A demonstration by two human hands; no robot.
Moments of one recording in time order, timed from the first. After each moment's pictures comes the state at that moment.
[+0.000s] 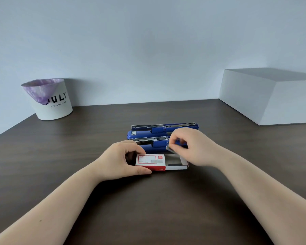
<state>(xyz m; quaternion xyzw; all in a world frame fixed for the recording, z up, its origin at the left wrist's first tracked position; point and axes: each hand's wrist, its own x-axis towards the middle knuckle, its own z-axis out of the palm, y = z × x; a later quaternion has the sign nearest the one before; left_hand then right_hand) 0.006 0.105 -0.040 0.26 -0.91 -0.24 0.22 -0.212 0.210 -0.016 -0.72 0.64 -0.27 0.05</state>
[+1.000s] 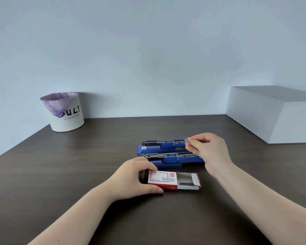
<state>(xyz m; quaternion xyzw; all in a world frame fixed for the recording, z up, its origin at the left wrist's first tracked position) 0.006 0.110 -0.038 0.26 -0.92 -0.20 0.21 -0.213 0.179 -0.012 -0.30 0.62 -0.68 0.25</state>
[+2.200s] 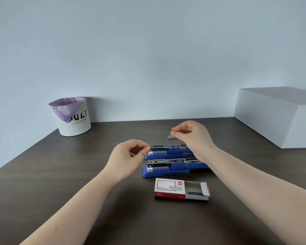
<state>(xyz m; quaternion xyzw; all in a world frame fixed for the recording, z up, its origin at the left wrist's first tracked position) 0.007 0.091 -0.004 0.38 -0.79 -0.29 0.39 -0.204 0.121 0.007 -0.48 0.62 -0.59 0.20</state>
